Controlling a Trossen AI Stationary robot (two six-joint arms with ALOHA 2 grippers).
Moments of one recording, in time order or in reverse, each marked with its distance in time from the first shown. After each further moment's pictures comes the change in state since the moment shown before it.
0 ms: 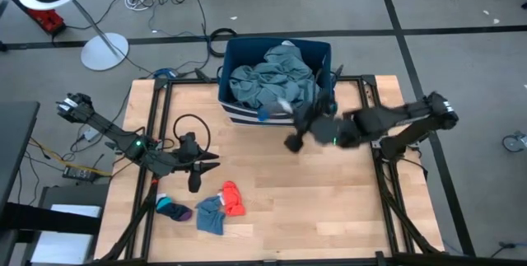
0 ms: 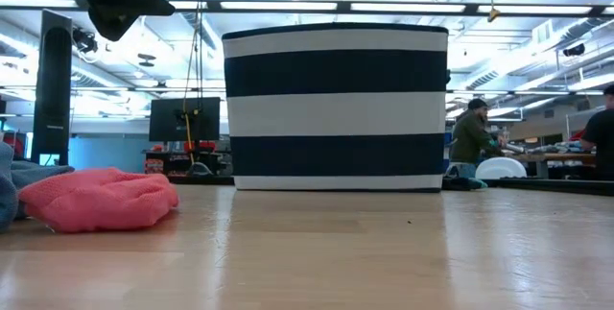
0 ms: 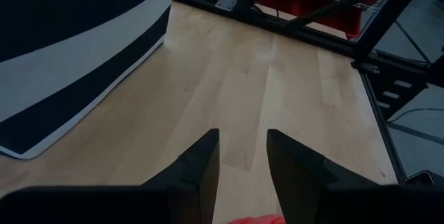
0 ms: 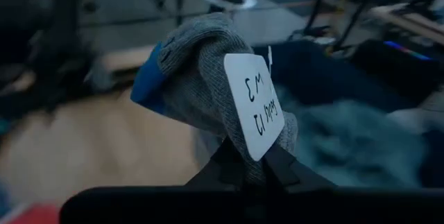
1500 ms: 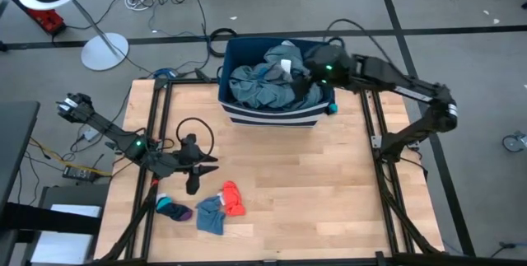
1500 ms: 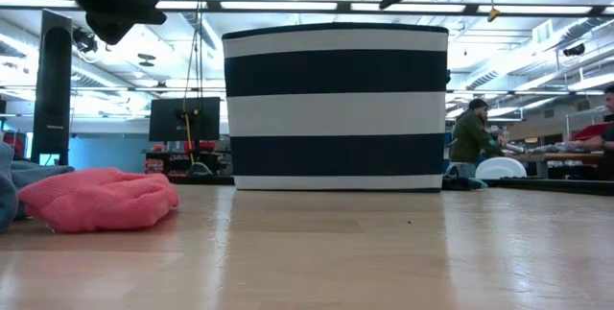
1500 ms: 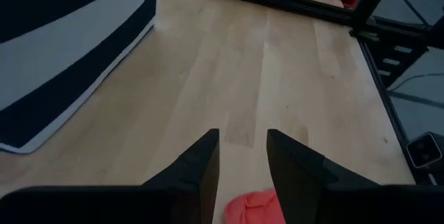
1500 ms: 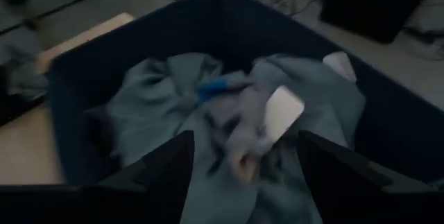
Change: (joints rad) left arm 0.000 0.000 0.000 -0.061 0.062 0.044; right arm -0.531 -0.023 0.095 -0.185 -0.456 0.042
